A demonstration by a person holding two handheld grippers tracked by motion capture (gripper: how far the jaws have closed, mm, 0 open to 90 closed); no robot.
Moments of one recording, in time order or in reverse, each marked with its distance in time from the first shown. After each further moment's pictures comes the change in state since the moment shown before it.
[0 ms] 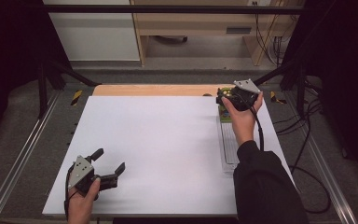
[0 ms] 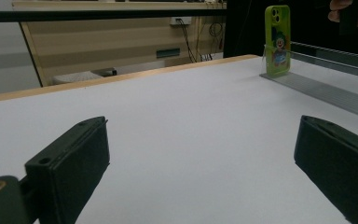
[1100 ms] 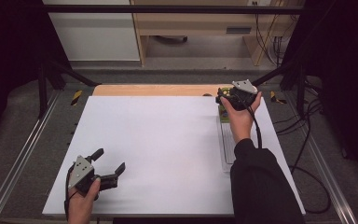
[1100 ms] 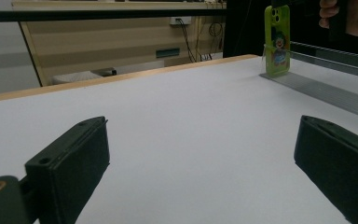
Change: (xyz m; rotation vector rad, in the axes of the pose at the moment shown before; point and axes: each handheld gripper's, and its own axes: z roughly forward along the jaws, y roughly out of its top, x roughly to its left) left arm 0.000 0.000 0.000 0.000 -0.001 -0.001; right arm -0.001 -0.009 0.016 0.000 -0.052 -0.017
